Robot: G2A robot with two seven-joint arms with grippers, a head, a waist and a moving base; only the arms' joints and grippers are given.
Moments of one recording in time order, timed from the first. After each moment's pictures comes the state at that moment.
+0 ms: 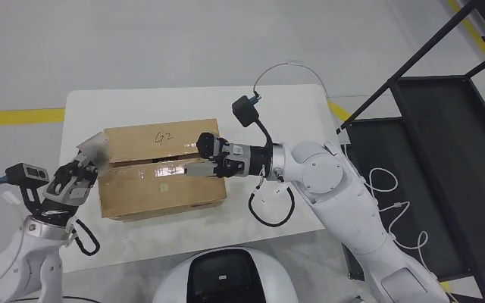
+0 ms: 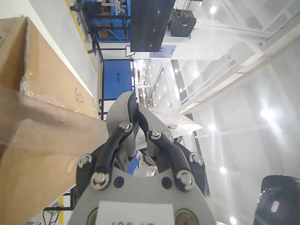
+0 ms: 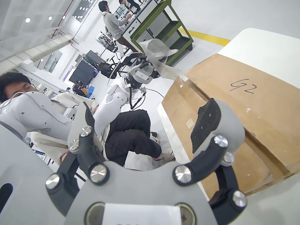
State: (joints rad) left arm 1.82 -1.20 -1.86 -2.13 -0.45 0.02 -0.49; right arm -1.08 -1.23 1.09 -1.88 -0.03 -0.31 0.82
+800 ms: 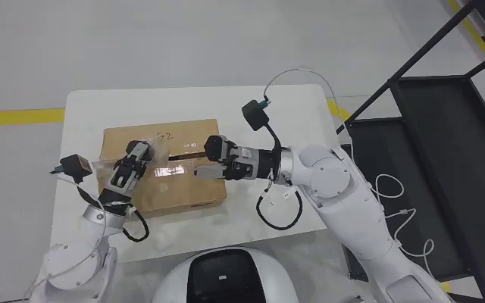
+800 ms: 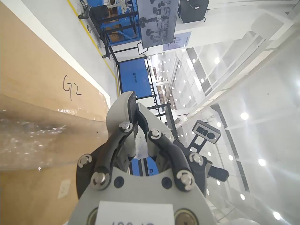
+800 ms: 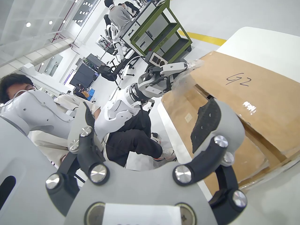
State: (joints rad) left arm 1.75 -1.22 -1.54 -2.15 -0.06 -0.03 -0.24; right arm -1.13 -1.21 1.13 -1.91 -0.01 -0.32 0.83
